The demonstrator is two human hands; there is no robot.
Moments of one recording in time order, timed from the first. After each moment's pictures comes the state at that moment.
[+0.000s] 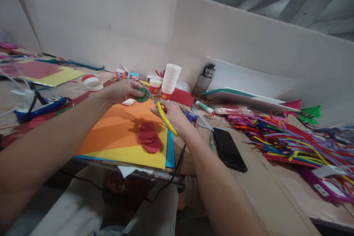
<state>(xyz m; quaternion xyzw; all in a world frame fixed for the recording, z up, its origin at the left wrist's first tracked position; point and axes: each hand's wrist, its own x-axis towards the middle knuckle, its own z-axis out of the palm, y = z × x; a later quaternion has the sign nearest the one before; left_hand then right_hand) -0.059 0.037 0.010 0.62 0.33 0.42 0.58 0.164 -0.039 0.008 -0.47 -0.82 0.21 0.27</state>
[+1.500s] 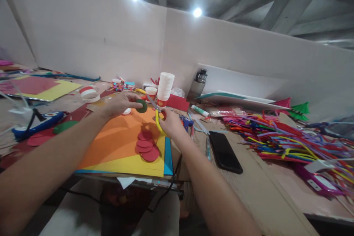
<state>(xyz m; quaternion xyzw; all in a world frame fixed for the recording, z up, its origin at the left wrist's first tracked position) -0.055 0.029 0.005 0.69 0.32 0.44 0.48 0.167 -0.021 -0.017 -0.58 -0.75 0.12 0.28</state>
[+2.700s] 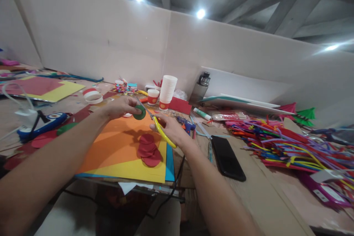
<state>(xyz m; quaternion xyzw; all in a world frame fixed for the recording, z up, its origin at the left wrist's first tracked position) -0.067 0.034 0.008 0.67 0.34 0.36 0.56 0.171 -0.027 -0.010 -0.45 -0.79 0.31 0.28</state>
